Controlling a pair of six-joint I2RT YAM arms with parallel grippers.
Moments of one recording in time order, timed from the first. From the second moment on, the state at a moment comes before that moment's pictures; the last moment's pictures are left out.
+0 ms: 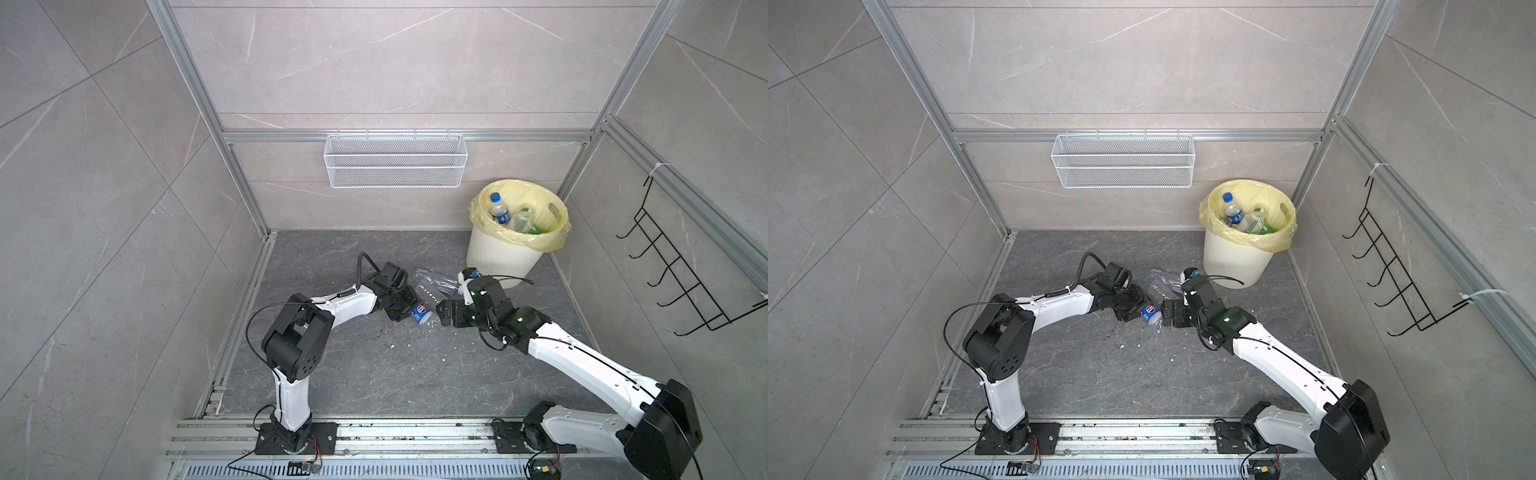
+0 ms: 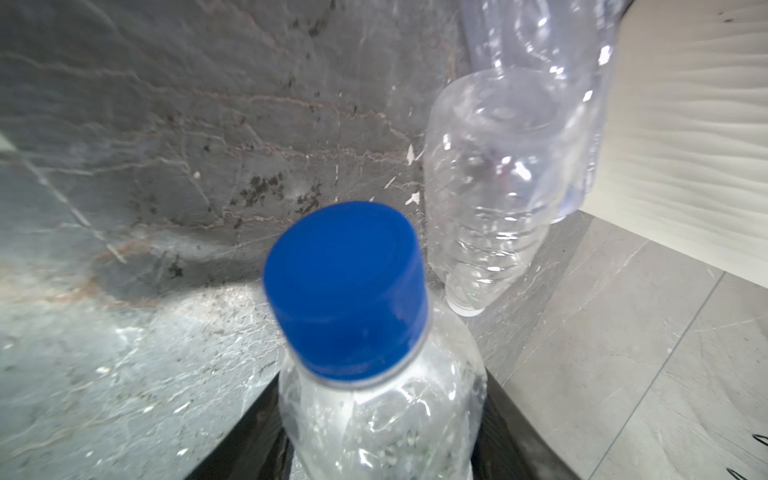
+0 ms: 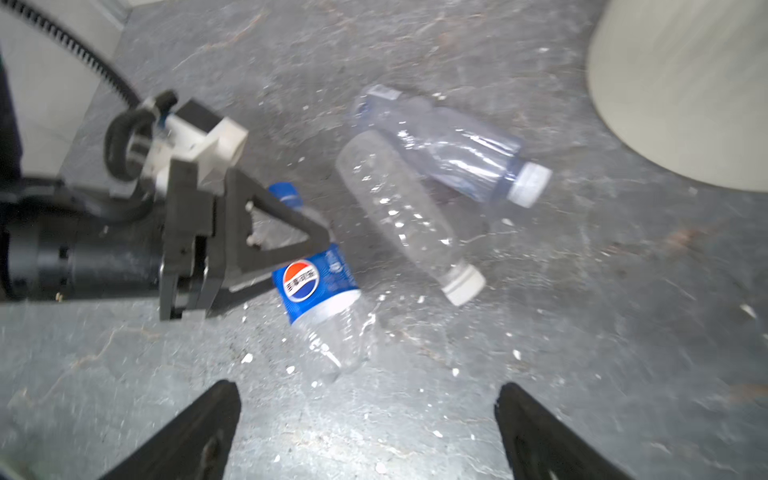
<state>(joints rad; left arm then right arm) -0.66 1.88 1.25 -0.30 0.36 -1.16 0.64 1.21 0.90 -0.46 0.06 0.44</state>
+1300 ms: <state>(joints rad) -0.59 1.63 1.21 -0.35 0.49 -1.00 0.82 1.42 1.02 -0.30 0.12 0.35</state>
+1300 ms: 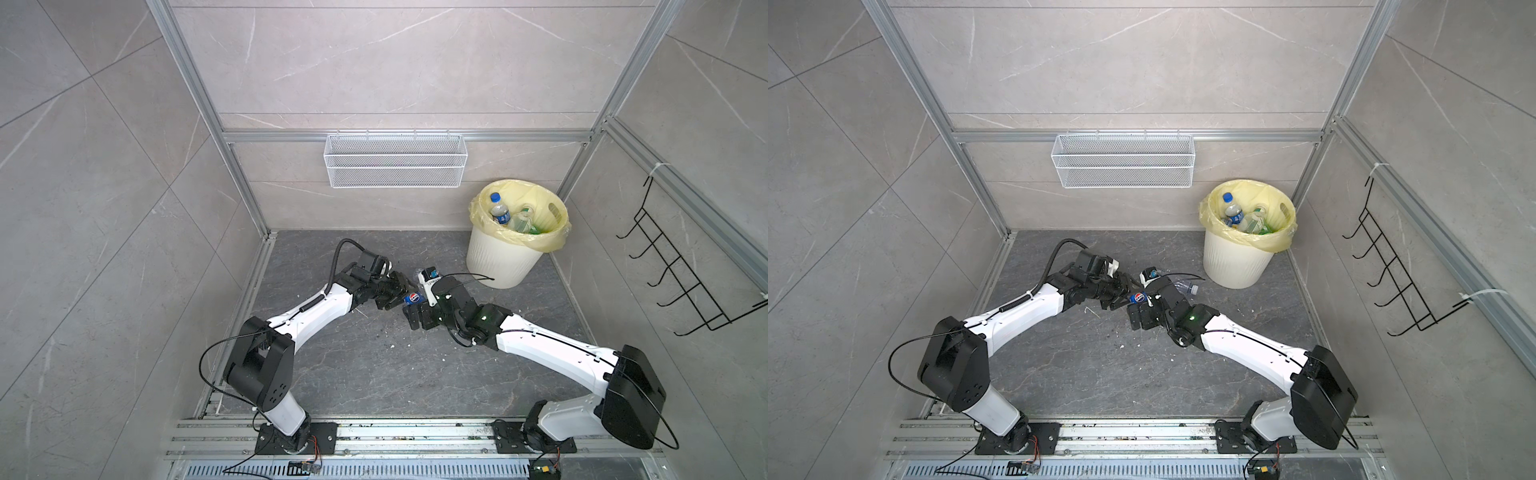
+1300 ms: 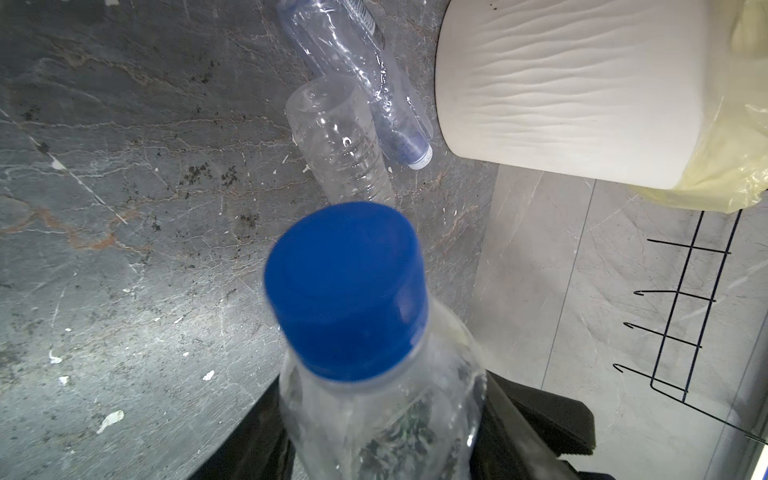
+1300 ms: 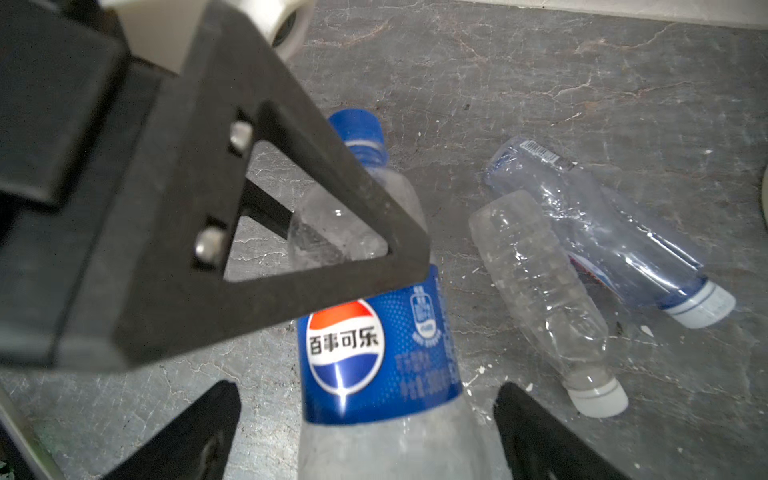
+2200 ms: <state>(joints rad) -0.58 1.62 1.21 -0.36 0.53 -1.00 0.81 1.43 0.98 -0.23 0.11 0.33</state>
